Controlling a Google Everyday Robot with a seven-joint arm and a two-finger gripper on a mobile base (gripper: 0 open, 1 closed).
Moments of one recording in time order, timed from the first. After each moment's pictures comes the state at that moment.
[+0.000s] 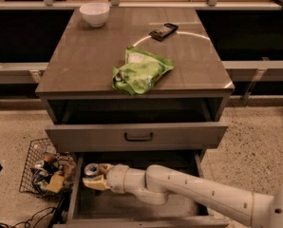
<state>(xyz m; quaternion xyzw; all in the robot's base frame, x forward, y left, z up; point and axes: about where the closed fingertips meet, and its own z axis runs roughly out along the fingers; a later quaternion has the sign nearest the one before) 0.489 0.181 0.508 -0.41 0.65 0.43 0.48</state>
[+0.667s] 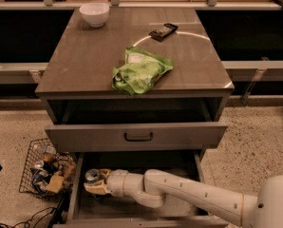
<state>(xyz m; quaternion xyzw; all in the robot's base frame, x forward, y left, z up) 0.492 0.190 0.456 -0.41 0.65 0.44 0.47</state>
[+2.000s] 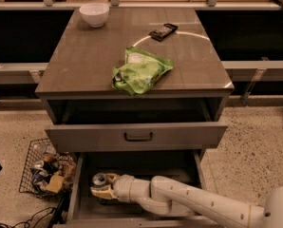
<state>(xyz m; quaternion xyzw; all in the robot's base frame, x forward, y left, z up) 0.484 0.164 0.429 -0.41 0.65 0.42 0.48</state>
